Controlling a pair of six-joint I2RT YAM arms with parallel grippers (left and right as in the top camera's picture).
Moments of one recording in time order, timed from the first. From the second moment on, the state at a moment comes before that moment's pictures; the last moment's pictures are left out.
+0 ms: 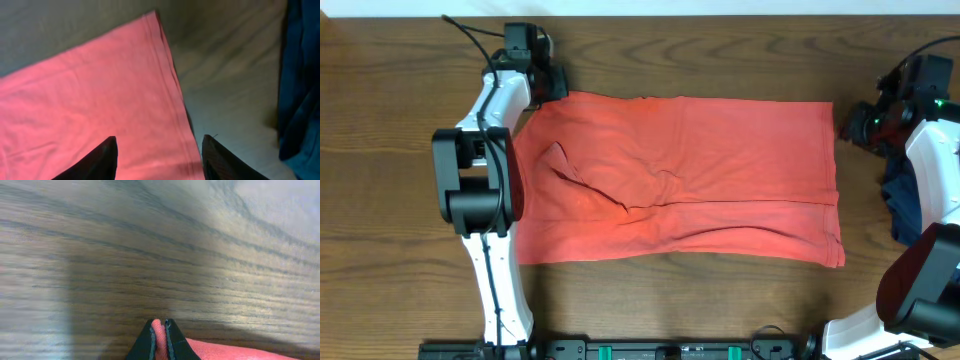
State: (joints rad) left arm 0.02 2.34 1.81 -0.51 0.16 -0.20; right arm -0.28 1.74 1.37 -0.77 -0.13 0.19
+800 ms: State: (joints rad) left arm 0.07 2.20 1.82 -0.60 0.21 -0.36; right arm -0.11 2.15 1.37 -0.15 -0.08 0.17
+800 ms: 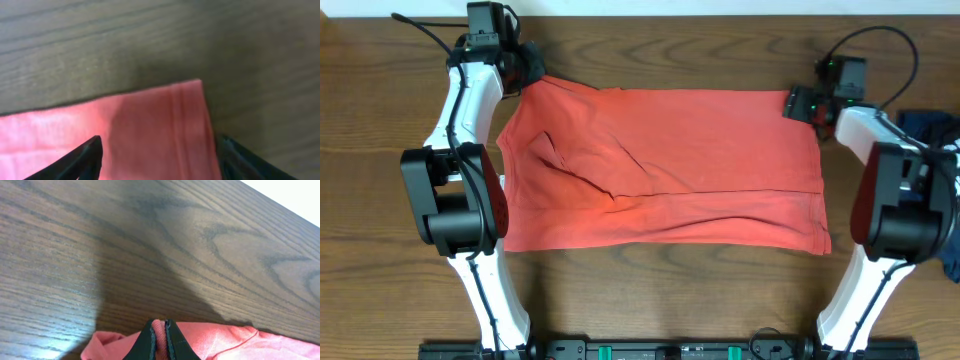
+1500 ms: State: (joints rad) left arm 0.07 2.20 1.82 -0.62 0.21 -0.36; right arm -0.10 2.20 1.37 -0.01 0.03 0.18
